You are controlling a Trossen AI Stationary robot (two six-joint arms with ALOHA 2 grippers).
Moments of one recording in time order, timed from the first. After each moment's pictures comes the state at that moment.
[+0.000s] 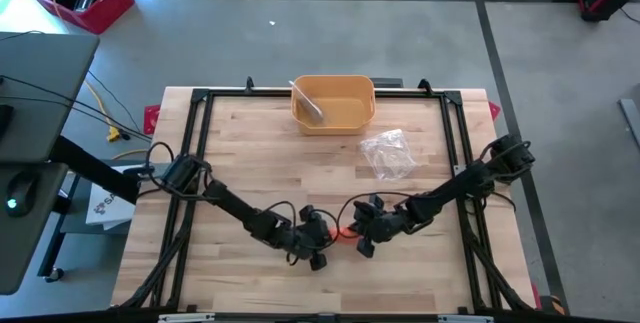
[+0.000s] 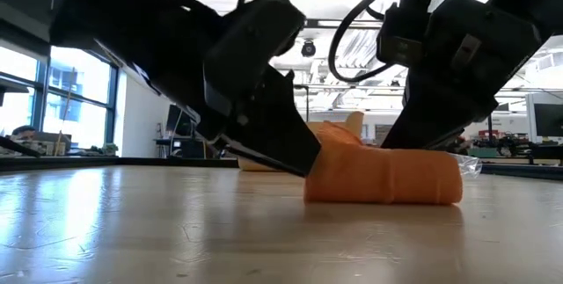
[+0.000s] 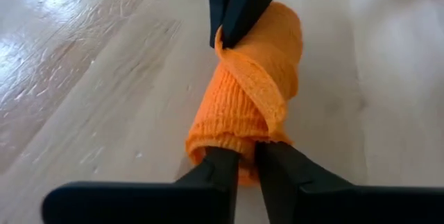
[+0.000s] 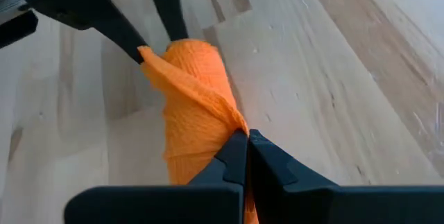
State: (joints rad) left arm -0.46 2.07 1.07 0.29 -0.50 -0.54; right arm 0.46 1.73 0.75 0.13 0.31 0.71
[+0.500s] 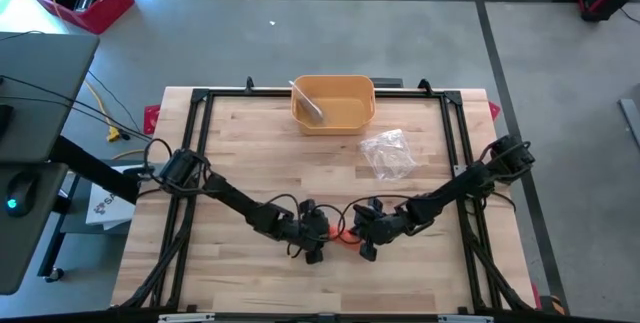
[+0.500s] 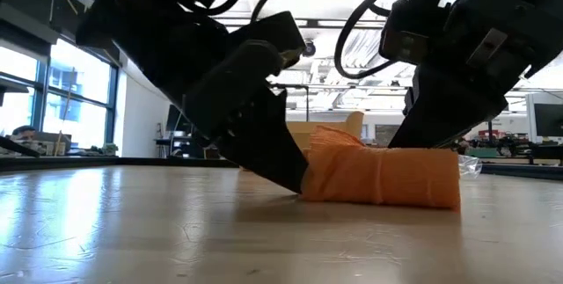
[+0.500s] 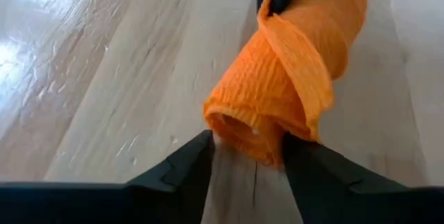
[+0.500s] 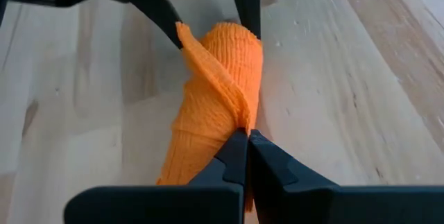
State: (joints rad) left arm -0.40 2.04 1.07 0.16 -0.39 -0.43; right arm 0.48 1.73 0.75 0.14 0.28 0.65
